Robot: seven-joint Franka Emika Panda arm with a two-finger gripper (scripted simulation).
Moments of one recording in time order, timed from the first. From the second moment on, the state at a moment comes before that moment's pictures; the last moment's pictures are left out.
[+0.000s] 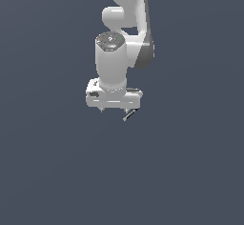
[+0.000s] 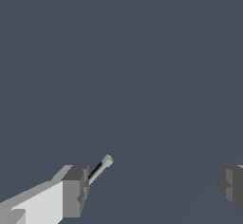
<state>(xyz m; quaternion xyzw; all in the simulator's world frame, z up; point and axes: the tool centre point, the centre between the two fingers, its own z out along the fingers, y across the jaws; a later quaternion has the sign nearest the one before) 0.006 -0.032 0.182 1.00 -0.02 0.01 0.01</state>
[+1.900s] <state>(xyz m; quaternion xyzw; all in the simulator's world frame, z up) -0.029 -0.019 0.127 0.99 -0.17 0.00 0.00</state>
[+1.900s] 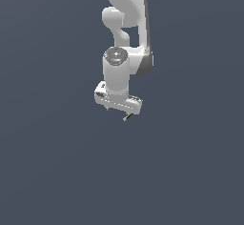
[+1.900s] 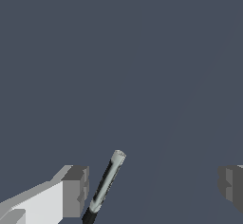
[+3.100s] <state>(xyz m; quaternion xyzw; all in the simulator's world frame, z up) -0.089 0.050 0.063 0.93 -0.37 0.00 0.00</state>
